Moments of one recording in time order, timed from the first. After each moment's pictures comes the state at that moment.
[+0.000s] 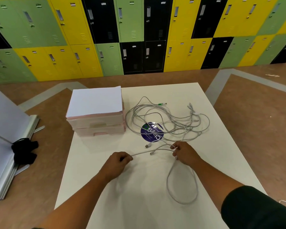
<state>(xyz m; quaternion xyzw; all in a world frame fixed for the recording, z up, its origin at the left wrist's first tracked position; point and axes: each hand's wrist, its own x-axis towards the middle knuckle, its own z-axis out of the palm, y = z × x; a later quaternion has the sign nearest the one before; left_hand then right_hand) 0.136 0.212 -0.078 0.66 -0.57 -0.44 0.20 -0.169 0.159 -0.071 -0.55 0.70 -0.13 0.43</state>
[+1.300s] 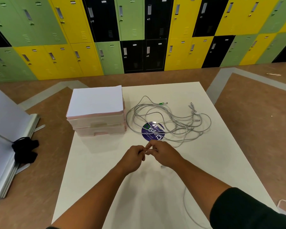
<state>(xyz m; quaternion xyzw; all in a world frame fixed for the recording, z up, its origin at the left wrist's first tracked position) 0.076 0.194 -0.043 0.62 -0.60 -0.47 0.19 -0.091 0.169 -0.040 -0.72 0.56 -0.12 0.39</state>
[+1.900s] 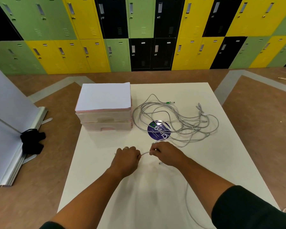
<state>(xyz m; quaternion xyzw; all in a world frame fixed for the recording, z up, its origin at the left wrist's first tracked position) 0.111 0.212 -0.060 0.64 -0.75 -0.15 0.00 -0.082 0.166 -0.039 -0.74 0.55 -0.02 0.39</state>
